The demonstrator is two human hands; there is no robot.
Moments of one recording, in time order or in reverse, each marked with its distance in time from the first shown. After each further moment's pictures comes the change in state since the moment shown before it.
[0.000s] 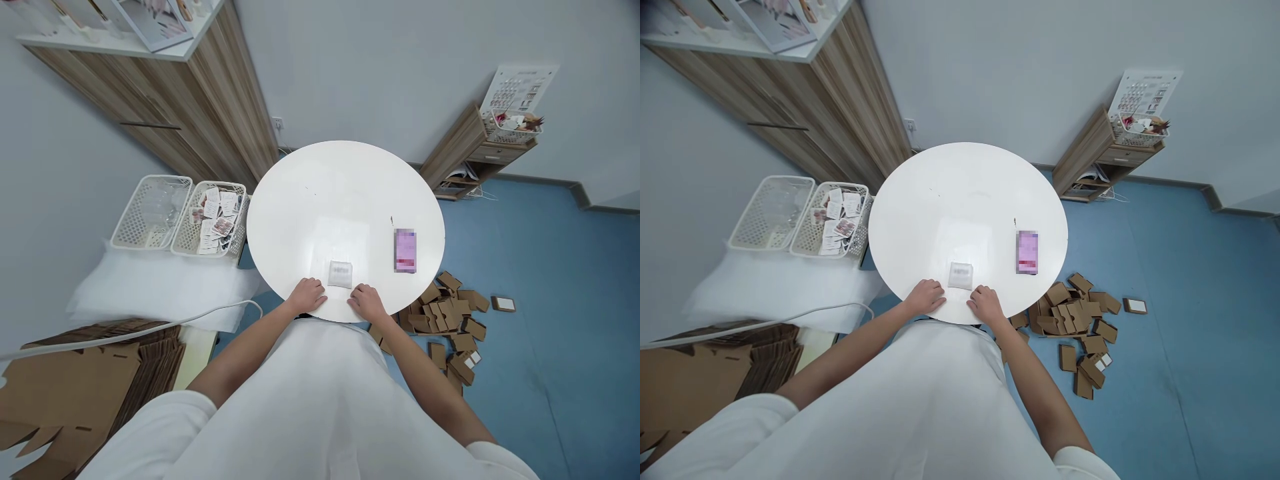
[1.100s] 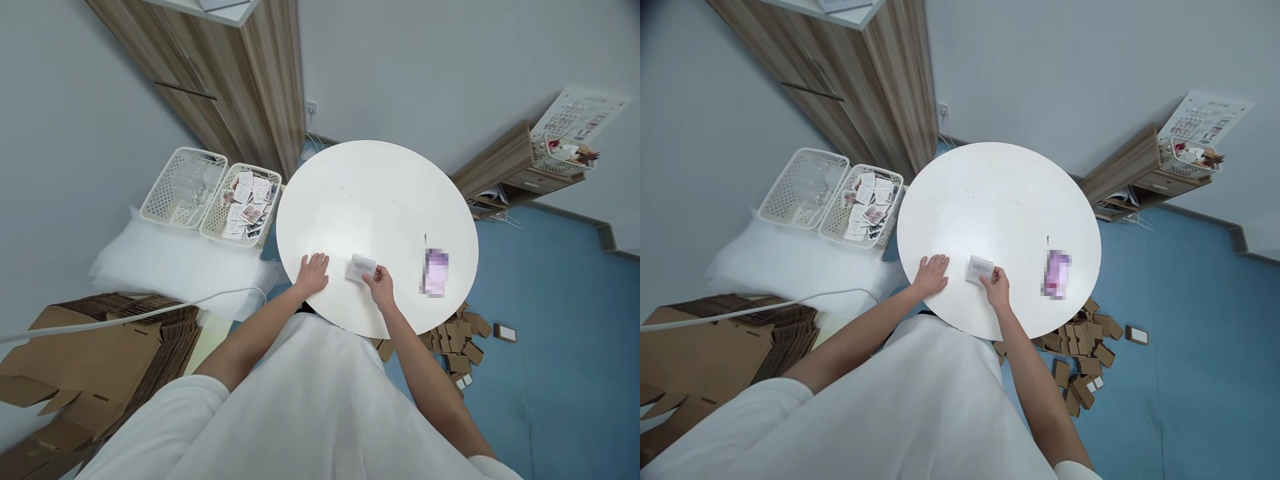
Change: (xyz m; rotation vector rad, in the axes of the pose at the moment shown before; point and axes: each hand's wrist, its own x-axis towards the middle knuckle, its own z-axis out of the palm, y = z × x) left_hand 0.006 -0.065 -0.022 -0.058 0.161 -0.384; right_hand 0.085 -0.056 -0.032 0.933 0.289 0.415
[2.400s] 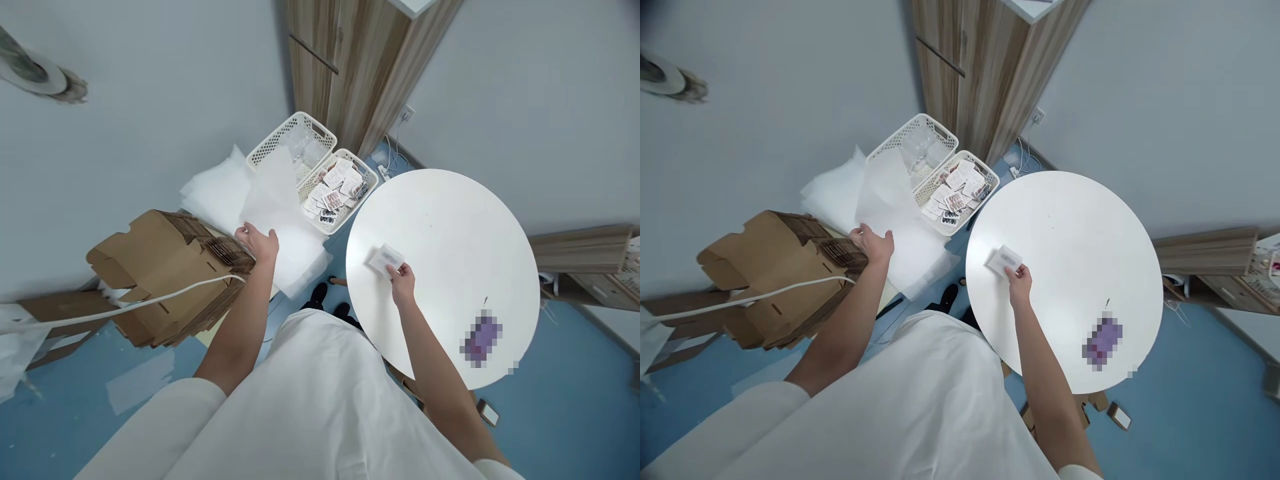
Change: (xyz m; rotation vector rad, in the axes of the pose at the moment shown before) left_hand -0.133 -0.209 -0.081 -0.315 0.807 -1.424; right_hand 0.050 -0.041 0.122 0.081 -0.130 0.005
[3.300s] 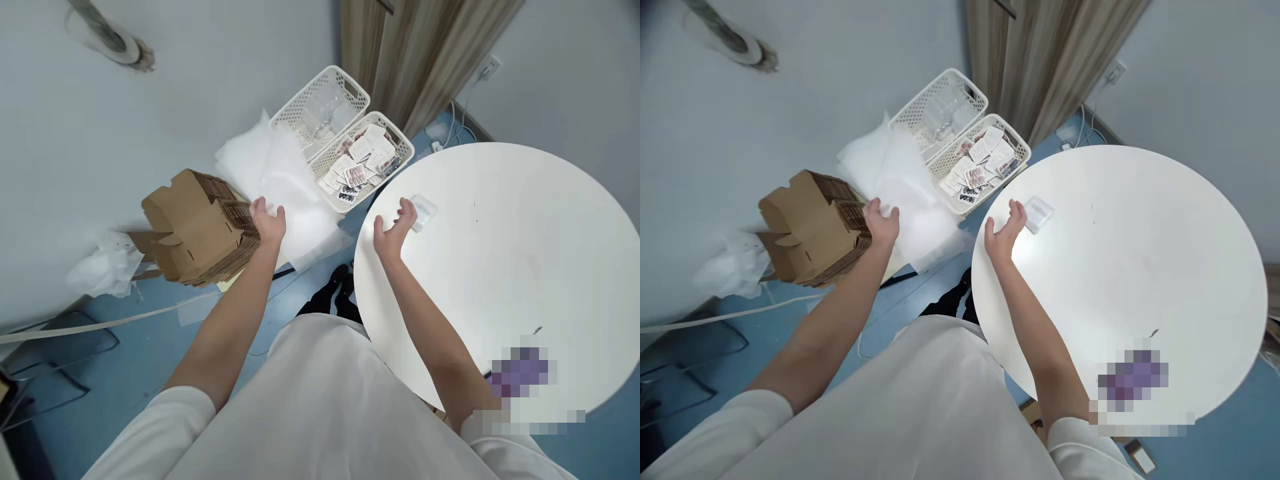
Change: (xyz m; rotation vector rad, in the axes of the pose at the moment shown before) left_hand -0.028 -0.005 -0.015 -0.206 0.047 0.045; right_hand 0.030 -0.046 0.096 -0.466 -0.153 -0.786
